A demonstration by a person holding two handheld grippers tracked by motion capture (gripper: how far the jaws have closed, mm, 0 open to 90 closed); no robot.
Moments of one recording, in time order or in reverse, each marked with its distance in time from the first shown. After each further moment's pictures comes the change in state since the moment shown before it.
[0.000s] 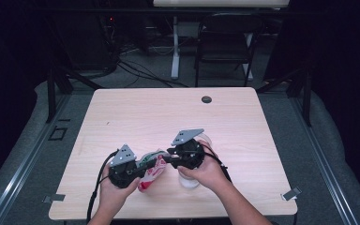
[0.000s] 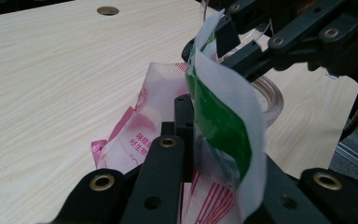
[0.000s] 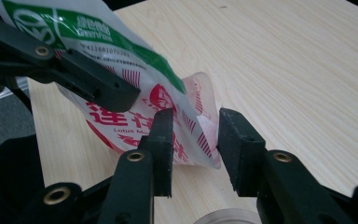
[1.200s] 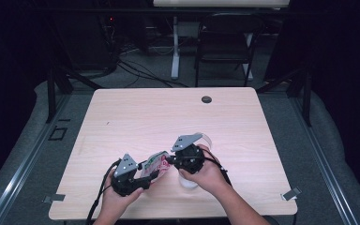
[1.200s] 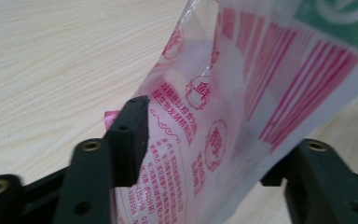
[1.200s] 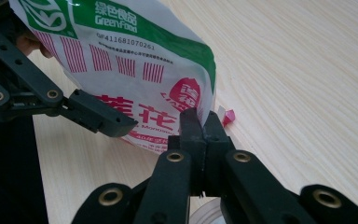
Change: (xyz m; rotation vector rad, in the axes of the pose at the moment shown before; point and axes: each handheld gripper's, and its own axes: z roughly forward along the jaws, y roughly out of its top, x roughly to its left) left arm 0.002 -0.037 0.016 0.013 0.071 -0.004; right arm 0.006 -0.010 0.001 0.025 -0.003 -0.049
